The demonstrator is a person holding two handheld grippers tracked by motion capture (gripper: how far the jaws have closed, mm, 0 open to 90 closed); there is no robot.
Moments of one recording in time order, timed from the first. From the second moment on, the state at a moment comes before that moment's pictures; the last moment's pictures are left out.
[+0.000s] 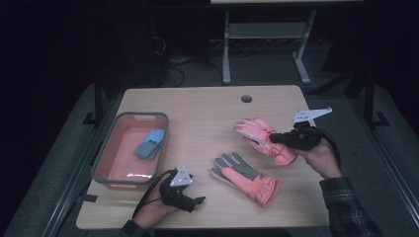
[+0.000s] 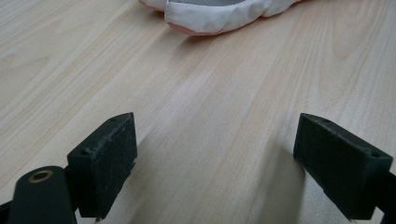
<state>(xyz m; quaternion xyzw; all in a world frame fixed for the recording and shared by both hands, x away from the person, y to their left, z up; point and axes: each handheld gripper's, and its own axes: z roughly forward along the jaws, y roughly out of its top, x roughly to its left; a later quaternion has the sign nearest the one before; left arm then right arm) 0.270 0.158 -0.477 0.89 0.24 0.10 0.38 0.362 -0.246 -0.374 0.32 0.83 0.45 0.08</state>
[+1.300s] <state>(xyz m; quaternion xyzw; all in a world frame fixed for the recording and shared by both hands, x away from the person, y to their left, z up) 0.271 0.158 -0.477 0.89 0.23 0.10 0.38 0.307 -0.180 -0.391 0.26 0.87 0.43 0.02</state>
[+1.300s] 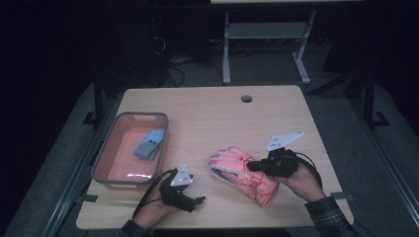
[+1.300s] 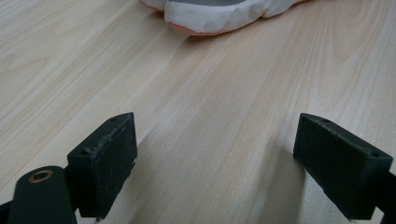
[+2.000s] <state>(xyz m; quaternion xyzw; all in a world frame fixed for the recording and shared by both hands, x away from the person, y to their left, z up) 0.271 0.156 -0.477 0.89 0.24 0.10 0.38 0.306 -0.166 -0.417 0.24 0.89 0.37 0.02</state>
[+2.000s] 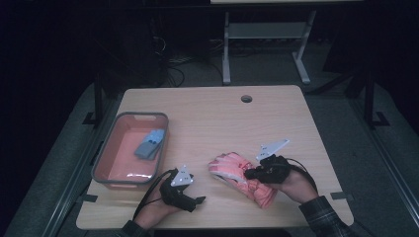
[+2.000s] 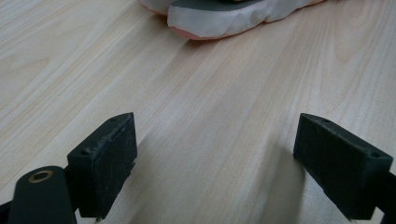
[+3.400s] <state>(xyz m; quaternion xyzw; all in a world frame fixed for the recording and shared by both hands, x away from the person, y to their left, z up) 0.281 0.069 -0.466 0.90 0.21 0.02 0.37 0.312 -0.265 -0.448 0.33 0.87 0.36 0.05</state>
